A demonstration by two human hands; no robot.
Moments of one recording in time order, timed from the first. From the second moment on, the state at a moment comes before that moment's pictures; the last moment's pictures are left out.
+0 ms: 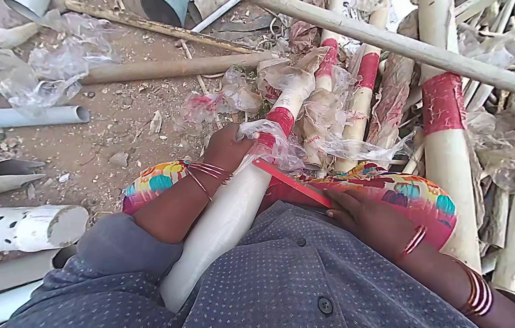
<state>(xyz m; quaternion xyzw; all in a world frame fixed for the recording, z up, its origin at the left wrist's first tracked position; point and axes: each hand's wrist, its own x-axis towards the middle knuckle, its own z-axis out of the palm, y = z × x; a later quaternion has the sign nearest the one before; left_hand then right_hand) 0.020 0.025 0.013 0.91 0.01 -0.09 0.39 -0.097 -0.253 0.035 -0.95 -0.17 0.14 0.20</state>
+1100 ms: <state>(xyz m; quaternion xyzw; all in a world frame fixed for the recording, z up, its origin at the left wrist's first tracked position) -0.006 0.004 0.005 0.92 -0.18 0.05 0.35 -0.014 -0.155 0.025 -0.92 -0.17 0.30 0.19</state>
